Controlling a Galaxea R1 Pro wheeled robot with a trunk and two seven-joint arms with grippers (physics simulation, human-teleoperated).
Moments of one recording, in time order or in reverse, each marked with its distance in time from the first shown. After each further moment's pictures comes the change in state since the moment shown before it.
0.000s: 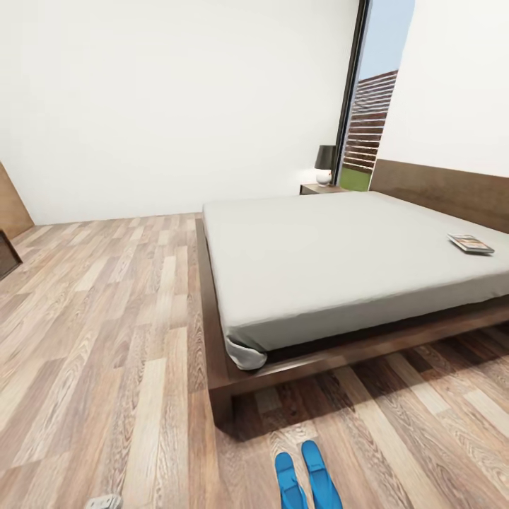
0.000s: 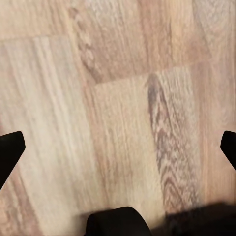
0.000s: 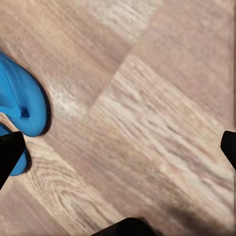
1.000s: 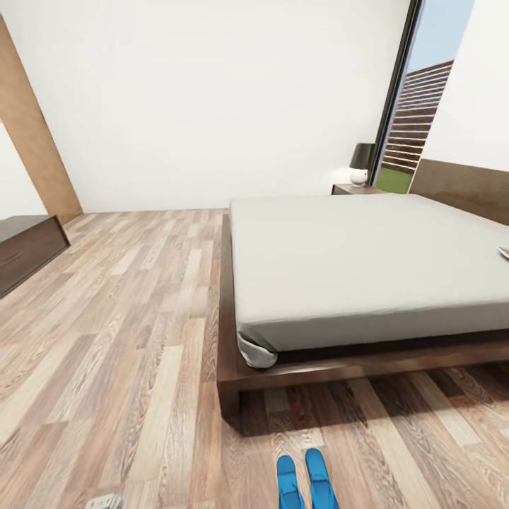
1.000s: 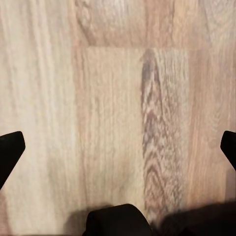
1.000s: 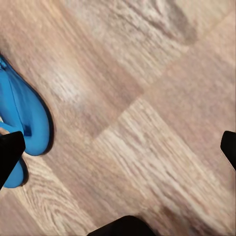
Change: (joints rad) left arm 0.000 0.000 0.001 0.000 0.000 0.002 0.000; right arm 0.000 0.000 0.000 0.000 0.000 -0.002 0.000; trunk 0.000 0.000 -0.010
